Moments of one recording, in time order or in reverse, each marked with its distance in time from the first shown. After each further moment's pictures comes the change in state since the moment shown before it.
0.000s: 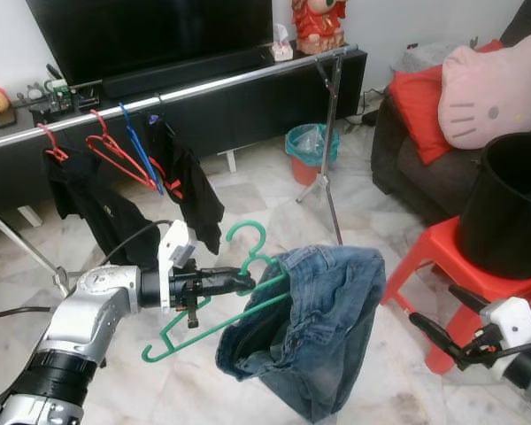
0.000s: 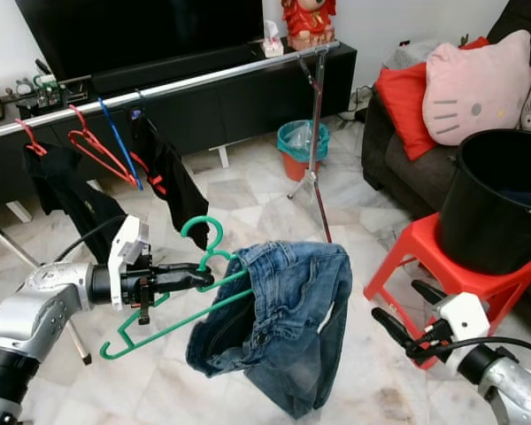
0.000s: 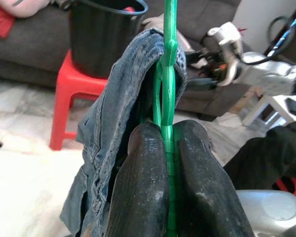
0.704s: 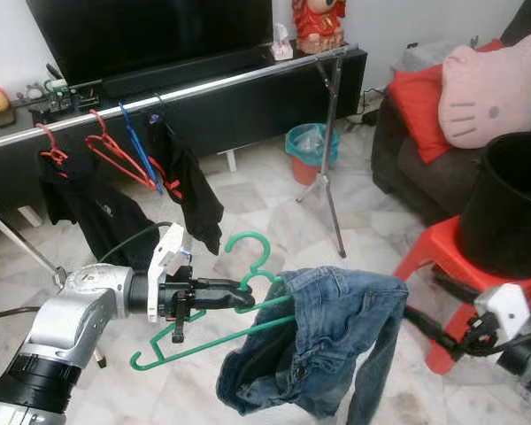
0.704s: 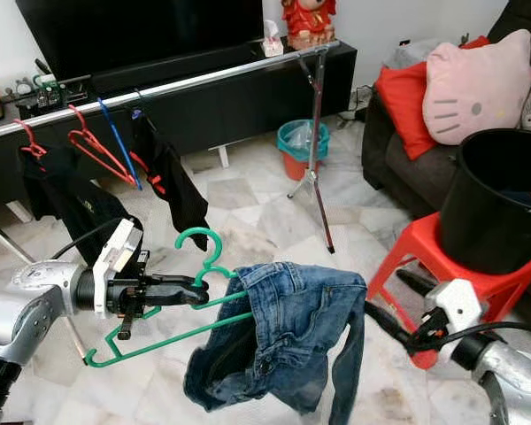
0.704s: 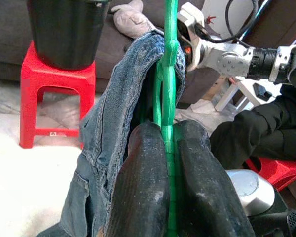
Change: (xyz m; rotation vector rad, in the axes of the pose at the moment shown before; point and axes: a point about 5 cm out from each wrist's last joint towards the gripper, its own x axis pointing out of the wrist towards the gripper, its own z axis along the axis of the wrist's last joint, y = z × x) left arm -0.005 -0.014 0.000 -0.013 0.051 -0.123; right arm 0.014 0.015 0.014 0.092 -0.062 0.250
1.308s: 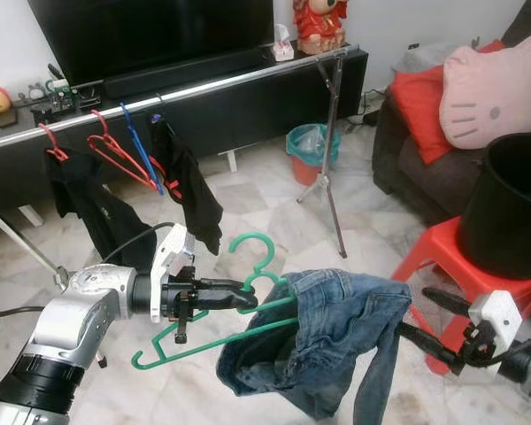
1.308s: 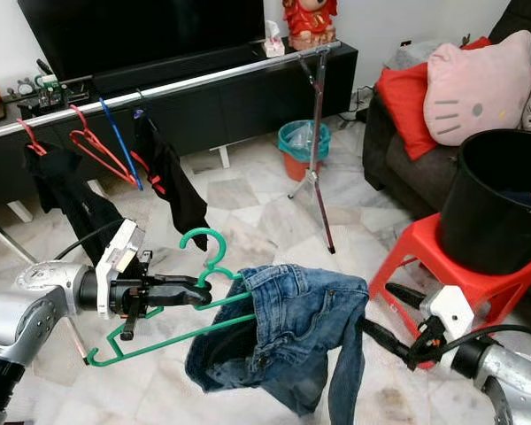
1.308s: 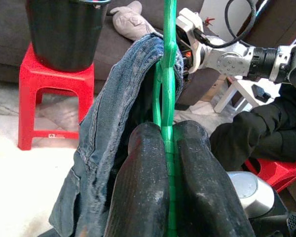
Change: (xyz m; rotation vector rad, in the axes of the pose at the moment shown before) left arm 0.003 0.000 -0.001 -0.002 -0.008 -0.005; right arm -0.009 -0.005 -0.001 -0.017 0.072 -0.009
